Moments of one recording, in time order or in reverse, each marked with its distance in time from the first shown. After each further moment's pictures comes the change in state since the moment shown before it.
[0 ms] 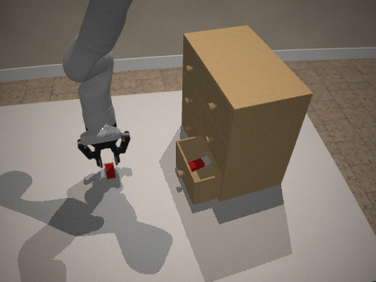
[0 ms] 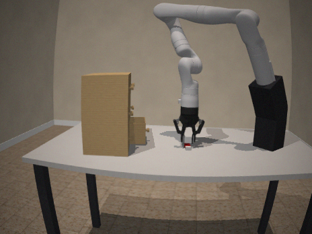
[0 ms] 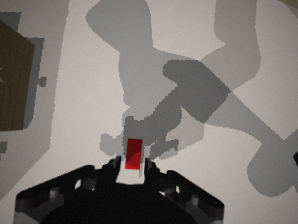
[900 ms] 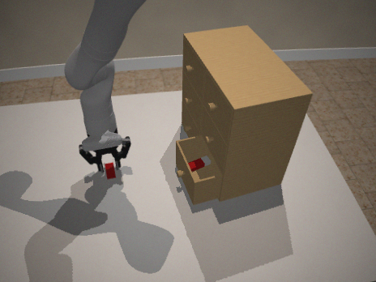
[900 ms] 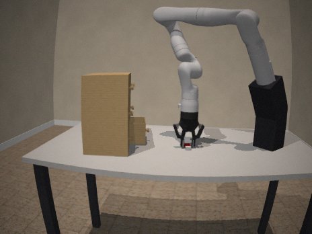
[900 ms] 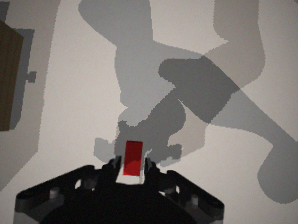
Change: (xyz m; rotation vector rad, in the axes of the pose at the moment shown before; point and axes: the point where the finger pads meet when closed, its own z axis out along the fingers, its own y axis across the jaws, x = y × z) arm 0.000 0.000 0.020 0.000 0.000 0.000
